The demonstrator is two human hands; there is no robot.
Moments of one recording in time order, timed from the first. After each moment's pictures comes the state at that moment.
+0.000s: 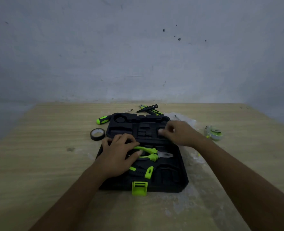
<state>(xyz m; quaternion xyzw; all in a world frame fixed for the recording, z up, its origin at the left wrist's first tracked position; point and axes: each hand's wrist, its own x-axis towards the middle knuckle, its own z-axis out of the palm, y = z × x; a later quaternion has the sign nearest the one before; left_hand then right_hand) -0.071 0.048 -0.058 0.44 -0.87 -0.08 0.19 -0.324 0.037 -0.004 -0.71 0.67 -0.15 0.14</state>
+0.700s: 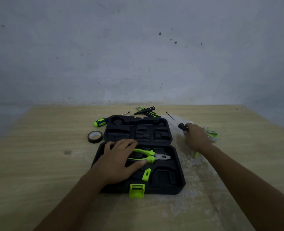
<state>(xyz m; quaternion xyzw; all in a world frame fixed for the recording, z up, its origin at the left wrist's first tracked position) -0.076 0.060 -0.056 0.43 -0.88 -0.11 0.16 -0.388 0.029 -0.041 -0.60 0.78 -0.18 0.01</state>
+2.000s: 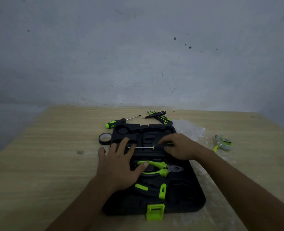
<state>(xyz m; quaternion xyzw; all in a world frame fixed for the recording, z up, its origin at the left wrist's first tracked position) -0.066 0.071 -0.053 0.59 -0.80 0.03 0.05 -0.302 0.035 -0.006 -0.79 0.59 -0.07 0.17</state>
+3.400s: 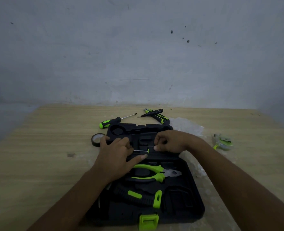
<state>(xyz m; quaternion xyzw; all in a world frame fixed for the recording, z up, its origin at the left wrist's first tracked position) -0.072 0.030 -0.055 0.49 -0.85 0.06 0.17 -0.303 0.001 -0.004 -0.76 0.60 -0.01 0.27</state>
